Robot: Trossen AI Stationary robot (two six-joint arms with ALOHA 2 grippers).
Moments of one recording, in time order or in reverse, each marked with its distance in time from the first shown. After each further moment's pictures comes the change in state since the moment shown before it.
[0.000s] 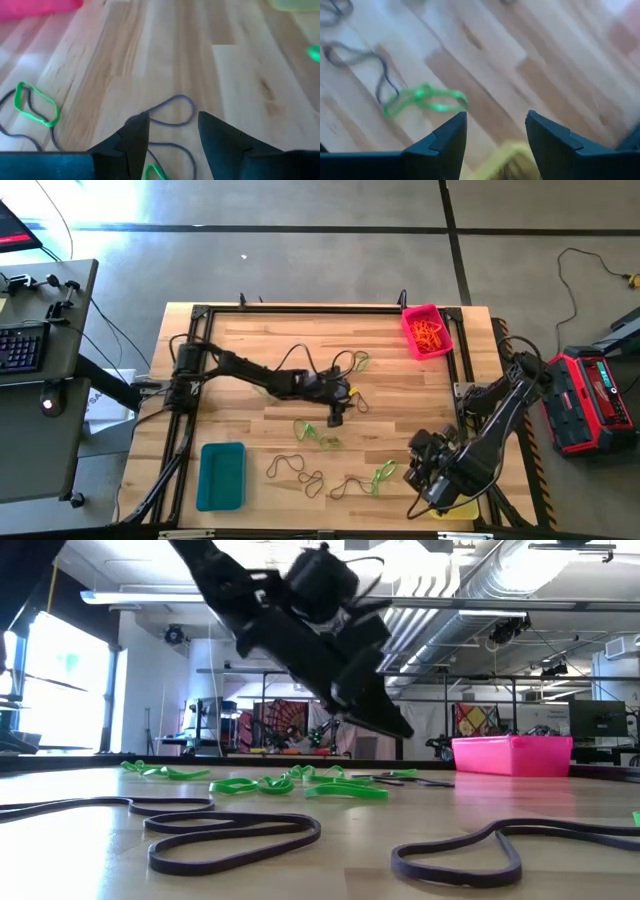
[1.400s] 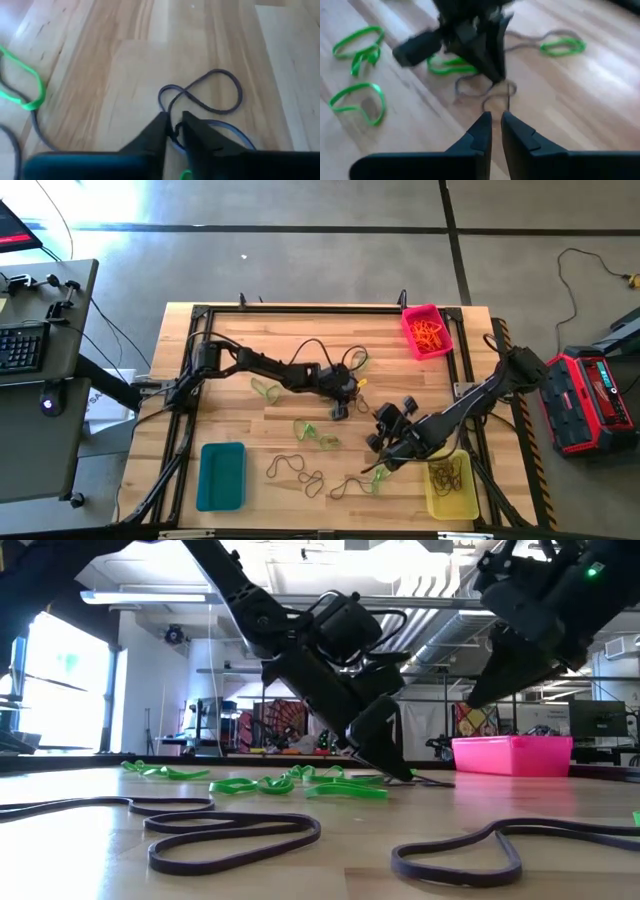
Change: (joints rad) left arm 0.081 0.160 0.143 -0.134 0.087 0.003; right arm -0.330 0.001 -0.426 0.708 0.424 -0.418
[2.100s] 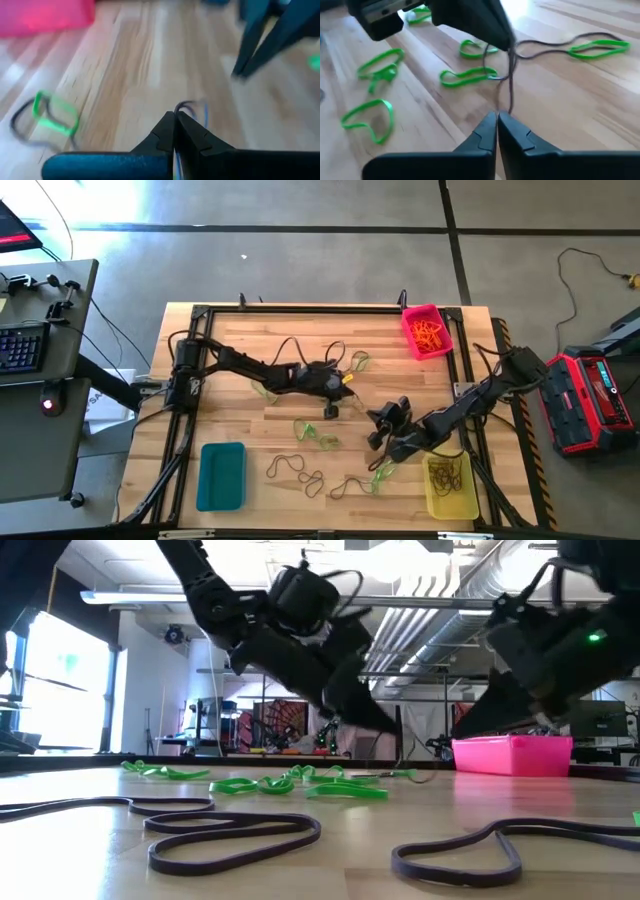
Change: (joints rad) left arm -0.023 -0.173 -0.246 0.325 -0.001 0.044; right arm -0.028 0.000 -0.329 0.713 0.079 -0.210
